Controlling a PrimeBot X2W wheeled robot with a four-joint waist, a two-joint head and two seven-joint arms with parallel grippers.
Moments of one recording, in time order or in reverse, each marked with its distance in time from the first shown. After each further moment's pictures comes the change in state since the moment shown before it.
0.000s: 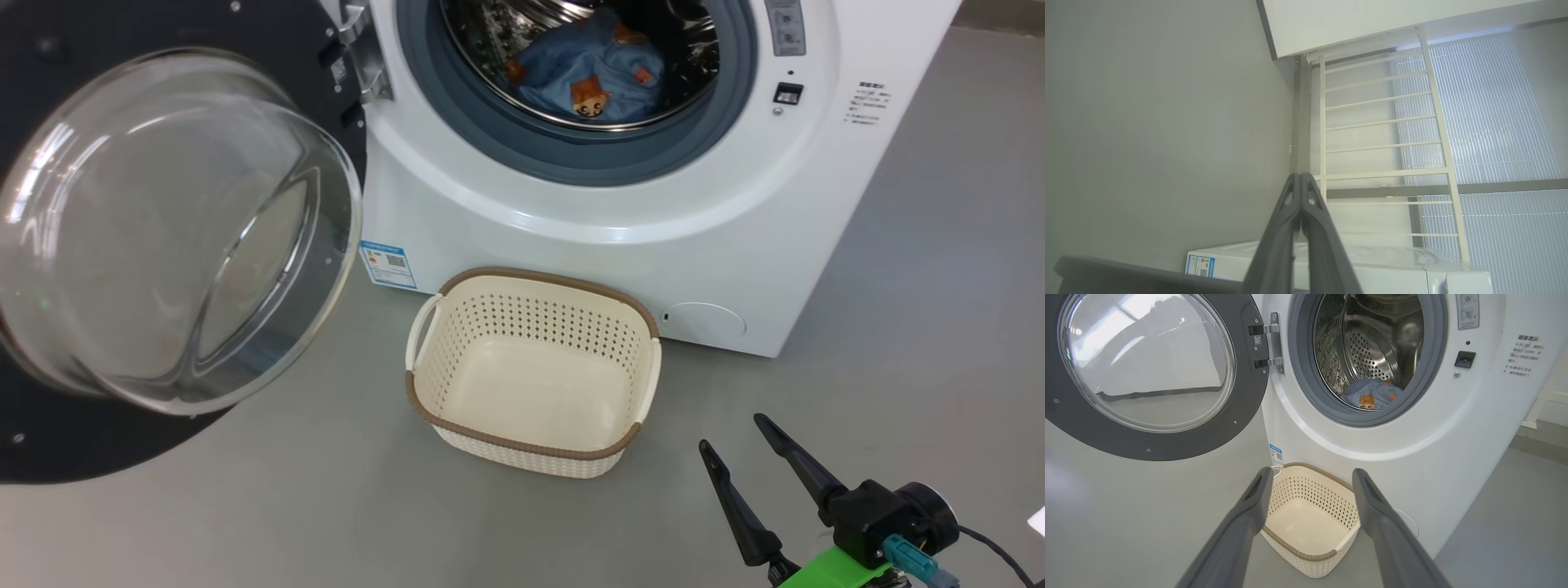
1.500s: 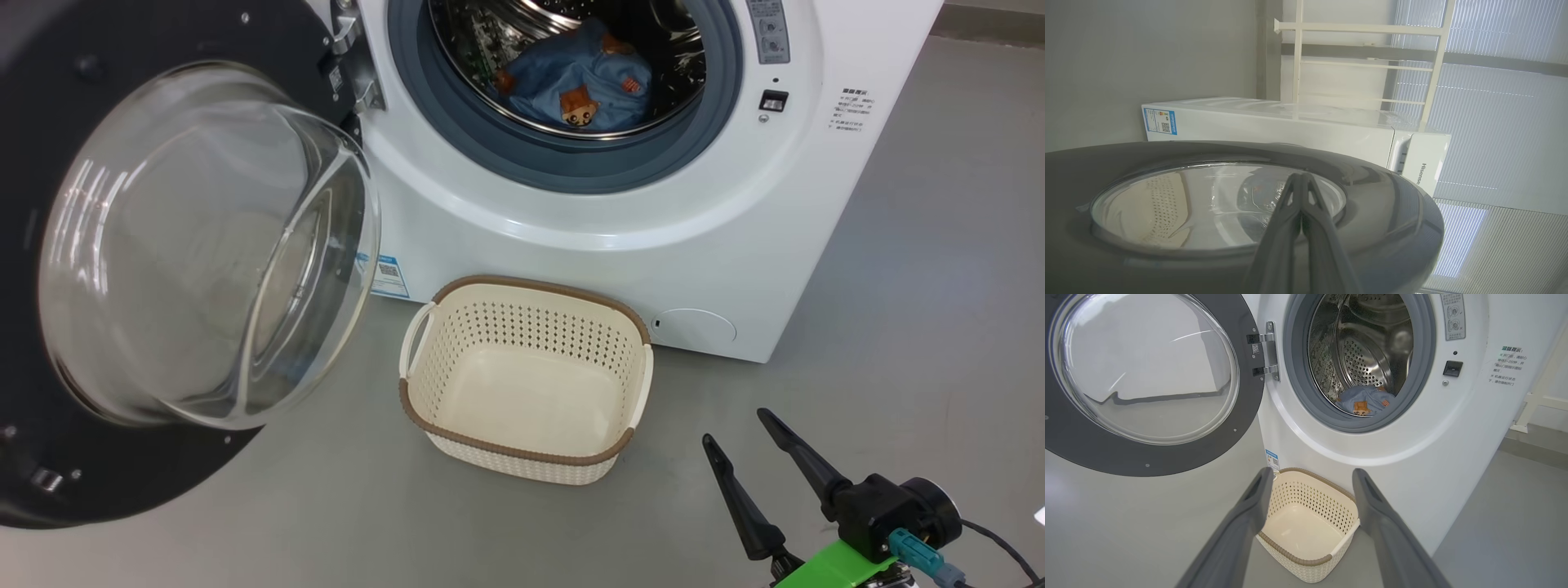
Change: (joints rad) left arm 0.014 -0.016 -0.014 -0.021 -0.119 -0.002 0.651; right arm -0.011 -0.011 0.001 0.003 0.022 0.000 0.000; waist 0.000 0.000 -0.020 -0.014
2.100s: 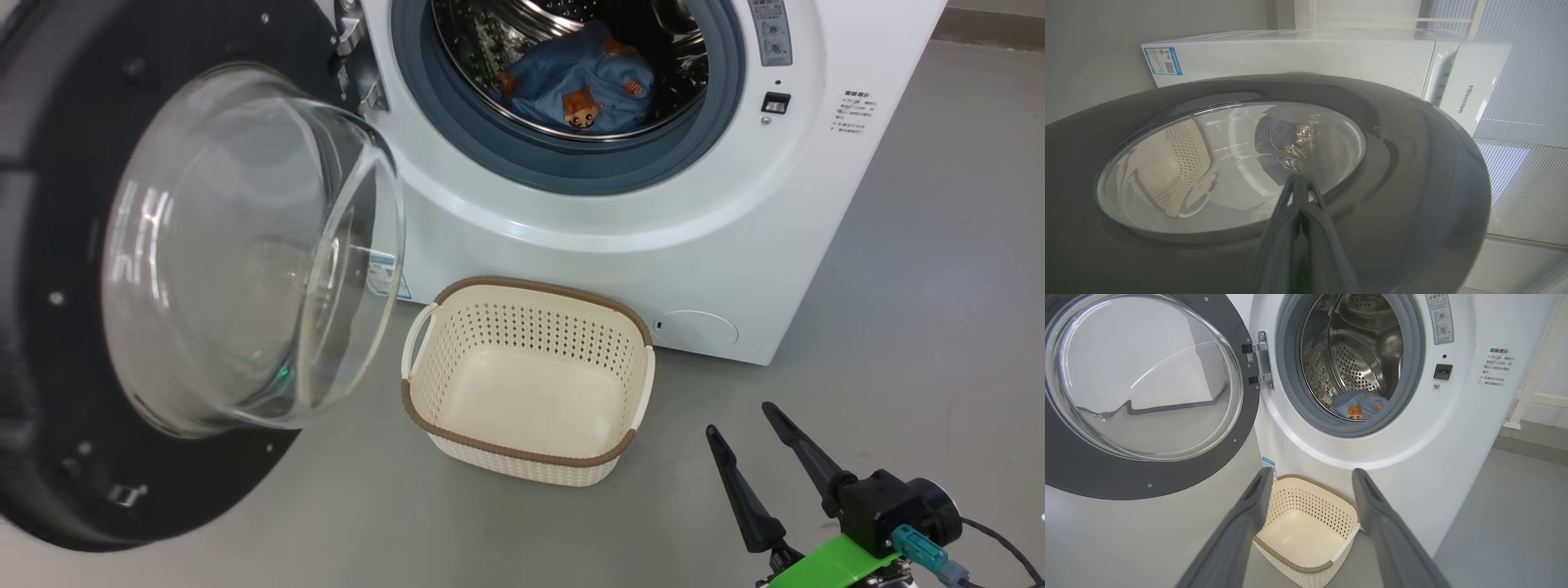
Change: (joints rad) left arm 0.127 -0.155 -0.096 -0.397 0.008 0.198 0.247; right arm 0.000 0.035 -0.035 -0.002 0.000 0.000 0.000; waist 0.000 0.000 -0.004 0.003
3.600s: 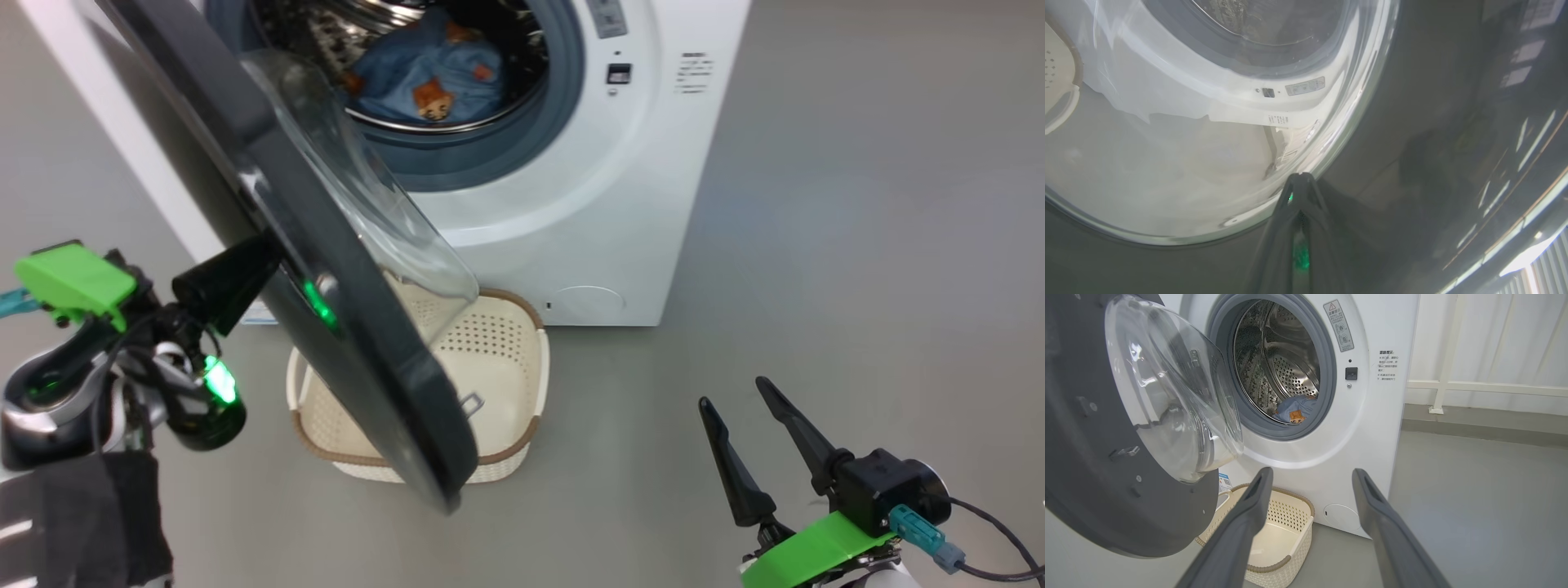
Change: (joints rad) left arm 0.220 -0.303 -0.467 -0.509 -0.408 0.146 -0.270; right arm -0.037 0.054 -0.026 -0.005 0.000 0.000 0.000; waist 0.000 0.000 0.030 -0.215
